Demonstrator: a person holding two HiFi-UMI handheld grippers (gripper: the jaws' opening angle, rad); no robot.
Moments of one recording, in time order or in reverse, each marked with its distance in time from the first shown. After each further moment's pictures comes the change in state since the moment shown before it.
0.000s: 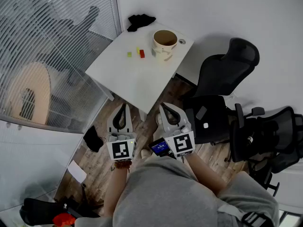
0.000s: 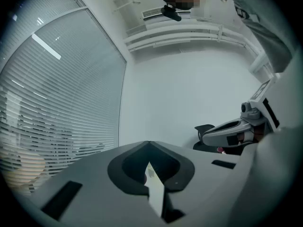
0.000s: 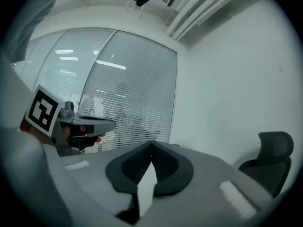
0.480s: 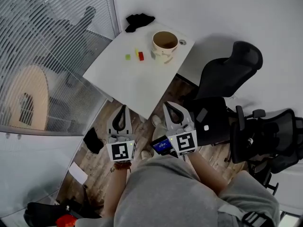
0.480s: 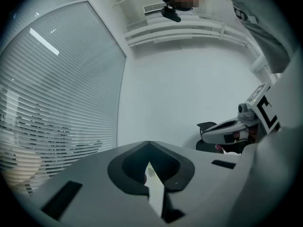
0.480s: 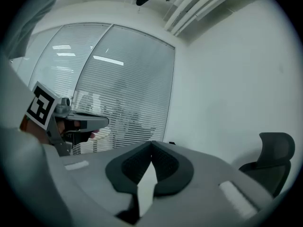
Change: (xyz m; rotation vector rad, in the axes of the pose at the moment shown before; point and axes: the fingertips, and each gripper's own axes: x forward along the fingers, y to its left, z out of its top) left arm 0.048 0.011 -0.016 -0.012 0.031 -0.009; right arm 0.040 -0.047 -0.014 -0.008 0.031 -0.023
